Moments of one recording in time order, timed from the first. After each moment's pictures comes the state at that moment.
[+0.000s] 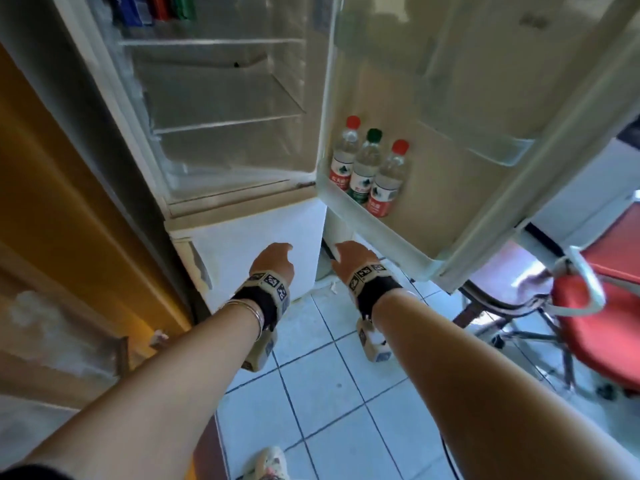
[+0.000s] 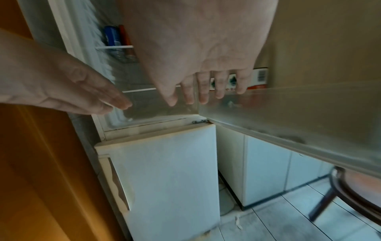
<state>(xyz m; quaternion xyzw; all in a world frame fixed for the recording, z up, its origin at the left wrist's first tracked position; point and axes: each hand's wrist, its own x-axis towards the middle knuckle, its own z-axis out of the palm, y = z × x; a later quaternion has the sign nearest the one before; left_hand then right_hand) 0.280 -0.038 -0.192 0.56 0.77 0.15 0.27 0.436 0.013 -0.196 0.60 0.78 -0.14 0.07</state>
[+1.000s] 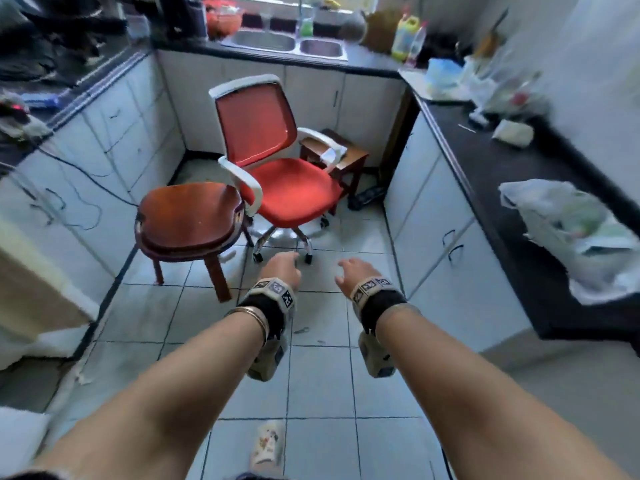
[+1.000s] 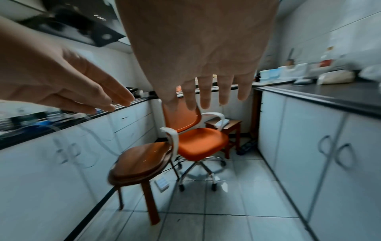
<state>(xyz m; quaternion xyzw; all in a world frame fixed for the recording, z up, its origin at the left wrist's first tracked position) 0.882 -0.177 -0.202 0.89 0.34 -0.03 0.30 0.984 -0.299 -0.213 0.93 0.32 -0.20 0.00</state>
